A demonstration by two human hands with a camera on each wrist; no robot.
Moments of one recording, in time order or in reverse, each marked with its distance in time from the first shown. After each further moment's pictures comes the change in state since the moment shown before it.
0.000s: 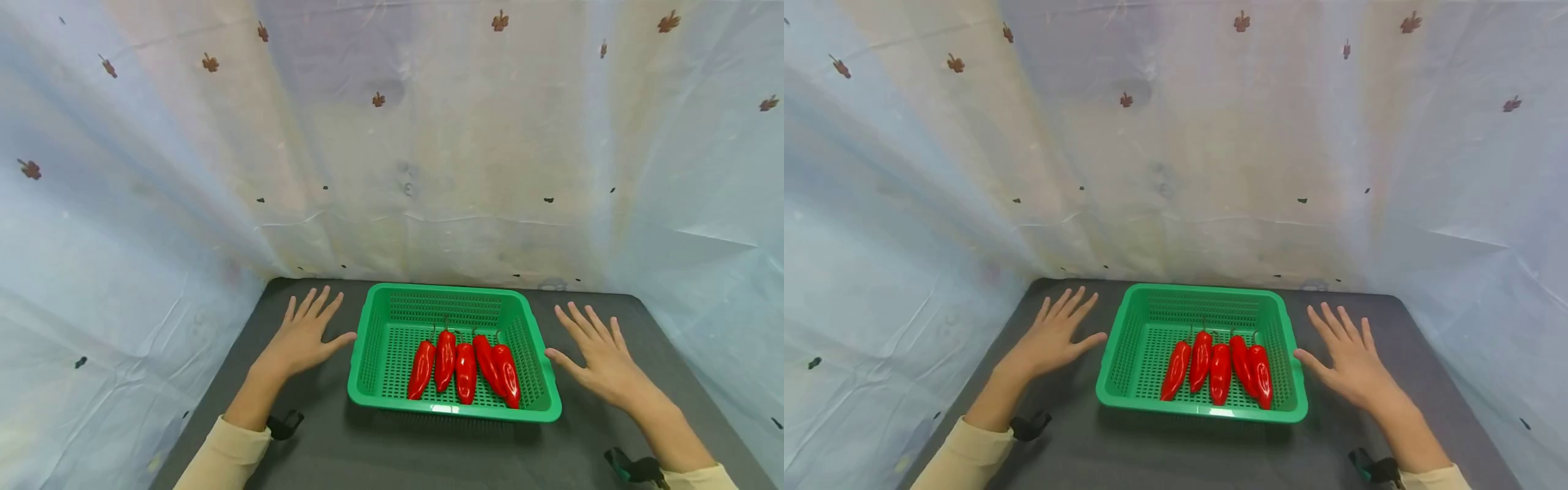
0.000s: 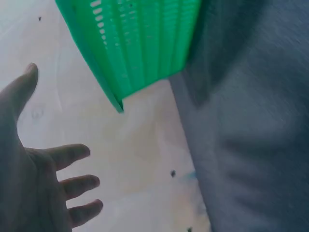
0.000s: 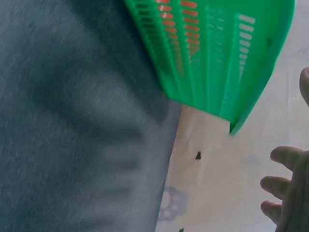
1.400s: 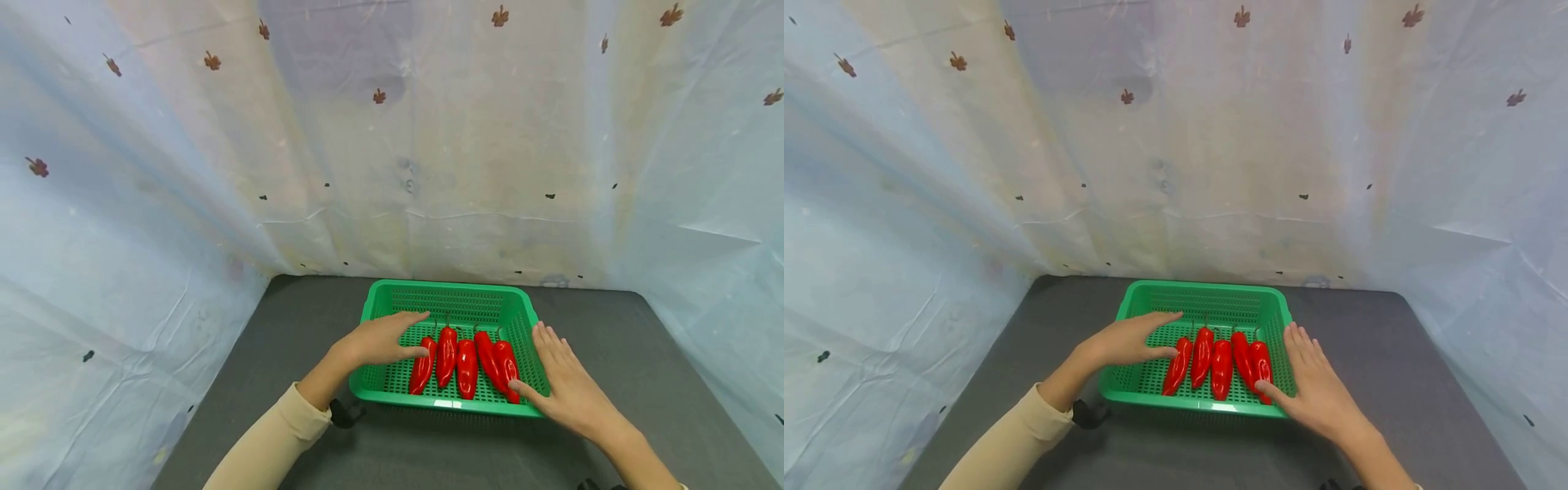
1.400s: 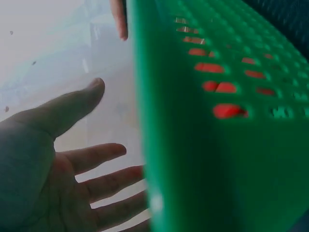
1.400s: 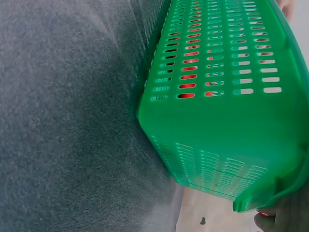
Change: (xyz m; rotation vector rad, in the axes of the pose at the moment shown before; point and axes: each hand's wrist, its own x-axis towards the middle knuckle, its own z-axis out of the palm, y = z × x) left_hand 0.044 0.122 0.005 -0.192 -0.337 0.228; right_hand -0.019 -0.057 0.039 0.073 -0.065 -0.011
